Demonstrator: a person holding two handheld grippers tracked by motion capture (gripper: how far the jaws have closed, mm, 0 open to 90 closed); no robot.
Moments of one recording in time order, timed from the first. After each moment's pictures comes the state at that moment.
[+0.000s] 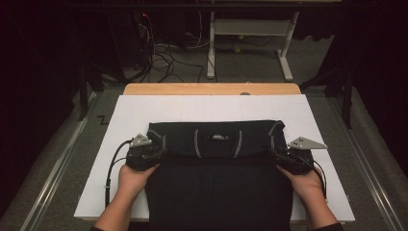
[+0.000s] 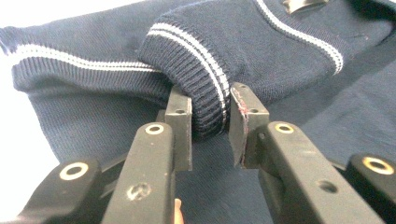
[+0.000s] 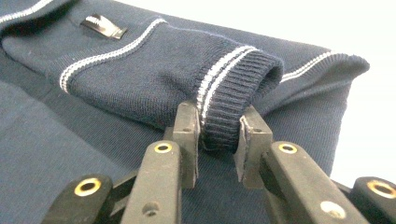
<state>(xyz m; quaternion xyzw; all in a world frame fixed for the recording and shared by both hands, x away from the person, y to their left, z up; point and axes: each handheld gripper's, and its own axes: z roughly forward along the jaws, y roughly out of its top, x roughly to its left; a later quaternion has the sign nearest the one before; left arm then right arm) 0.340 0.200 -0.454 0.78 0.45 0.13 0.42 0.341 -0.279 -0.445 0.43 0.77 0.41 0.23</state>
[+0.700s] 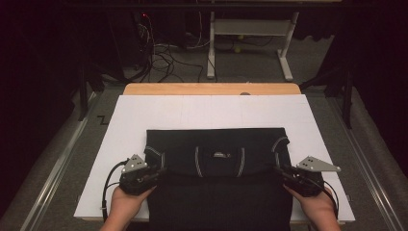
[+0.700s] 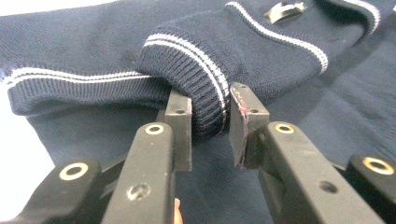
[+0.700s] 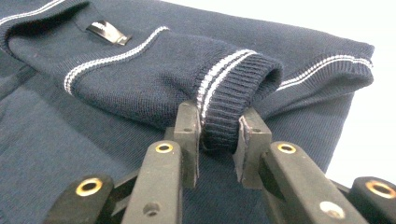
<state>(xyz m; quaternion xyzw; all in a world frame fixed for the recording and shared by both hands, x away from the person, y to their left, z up) 0.276 0.201 -0.457 0.79 0.41 0.12 0.44 0.287 -0.292 -0.451 0.41 0.78 0.42 0.21</state>
